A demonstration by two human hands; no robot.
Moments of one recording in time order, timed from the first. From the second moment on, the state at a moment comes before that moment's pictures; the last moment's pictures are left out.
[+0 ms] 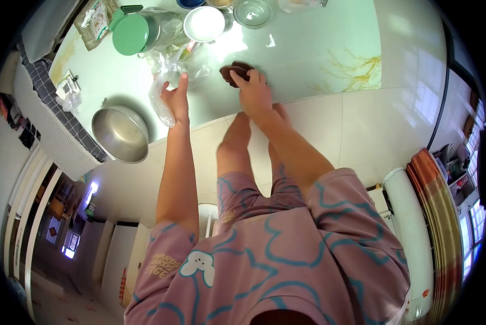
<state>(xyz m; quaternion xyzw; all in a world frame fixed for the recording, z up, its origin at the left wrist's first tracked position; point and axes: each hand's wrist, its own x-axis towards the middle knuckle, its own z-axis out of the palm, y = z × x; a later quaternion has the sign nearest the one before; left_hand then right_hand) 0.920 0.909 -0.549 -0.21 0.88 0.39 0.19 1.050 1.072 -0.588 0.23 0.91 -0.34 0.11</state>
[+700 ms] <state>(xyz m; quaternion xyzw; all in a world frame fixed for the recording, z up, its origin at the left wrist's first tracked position) 0.907 0.888 -0.522 -0.11 0.85 0.45 0.26 0.991 1.037 -0.570 0.43 0.71 -0.55 -0.01</state>
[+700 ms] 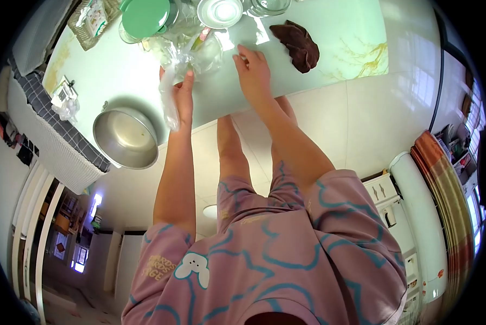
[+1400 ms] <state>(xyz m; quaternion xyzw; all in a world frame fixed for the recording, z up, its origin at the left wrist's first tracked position) 0.904 0.886 -0.533 -0.09 0.85 0.43 0.28 0.918 1.001 -0.610 0.48 0.68 -0.55 -0.01</state>
